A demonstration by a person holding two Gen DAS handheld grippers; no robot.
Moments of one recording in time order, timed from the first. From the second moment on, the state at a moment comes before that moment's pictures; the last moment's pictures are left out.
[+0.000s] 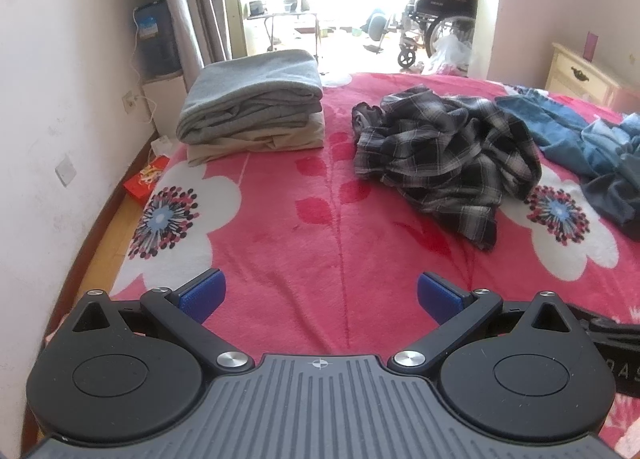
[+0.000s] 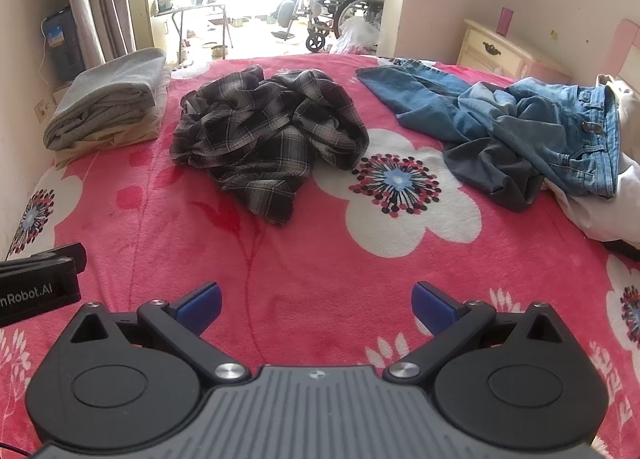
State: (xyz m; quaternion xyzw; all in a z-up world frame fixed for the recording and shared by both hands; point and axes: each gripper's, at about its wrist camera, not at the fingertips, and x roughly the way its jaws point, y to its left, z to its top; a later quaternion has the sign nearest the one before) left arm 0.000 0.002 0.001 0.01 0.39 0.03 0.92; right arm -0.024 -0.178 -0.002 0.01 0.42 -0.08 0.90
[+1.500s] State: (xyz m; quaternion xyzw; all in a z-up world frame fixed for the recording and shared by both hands) left arm 0.241 0.031 -0.119 -0.17 0.35 -0.08 0.92; right arm 0.303 -0.144 -0.034 -0.07 0.36 0.12 0.92
